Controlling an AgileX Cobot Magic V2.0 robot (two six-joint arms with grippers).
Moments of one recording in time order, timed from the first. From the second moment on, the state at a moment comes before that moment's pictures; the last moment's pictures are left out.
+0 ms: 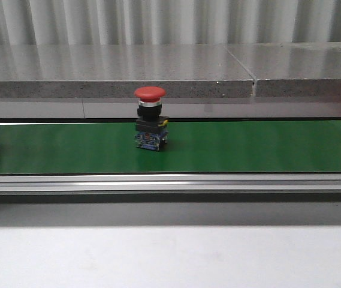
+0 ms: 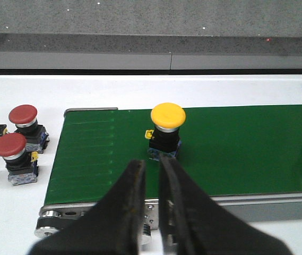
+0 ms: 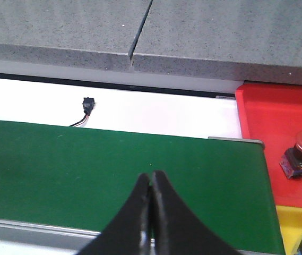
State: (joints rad) left arm -0.14 0.46 -0.48 0.07 0.49 -0.09; right arm -0.08 0.59 -0.57 0.33 0.44 -0.35
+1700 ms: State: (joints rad) left arm -0.14 0.45 -0.48 0.07 0.48 -0.09; right arm 0.22 1.32 -0.90 0.43 0.49 -0.51
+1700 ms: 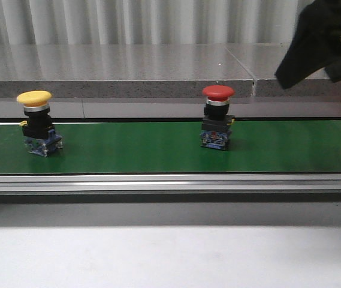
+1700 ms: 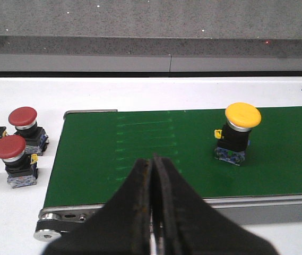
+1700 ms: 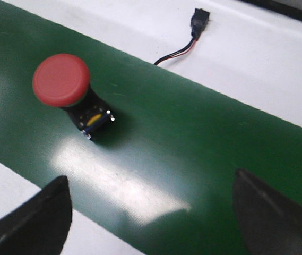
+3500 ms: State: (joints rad) left arm -0.14 0.45 -0.48 0.07 0.48 -0.09; right arm -0.56 1.66 -1.41 0.43 0.62 -0.34
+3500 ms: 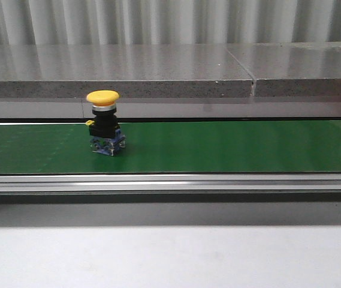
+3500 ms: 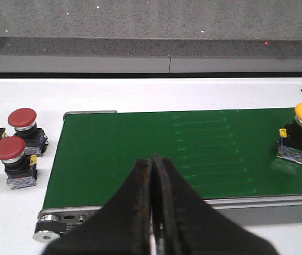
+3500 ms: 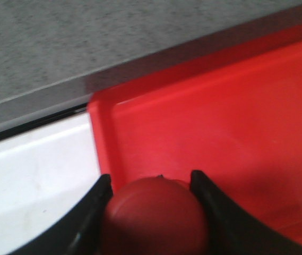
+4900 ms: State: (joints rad) left arm -0.14 0.45 -0.48 0.07 0.47 -0.09; right arm -0.67 2.02 -1.41 0.47 0.47 -0.33
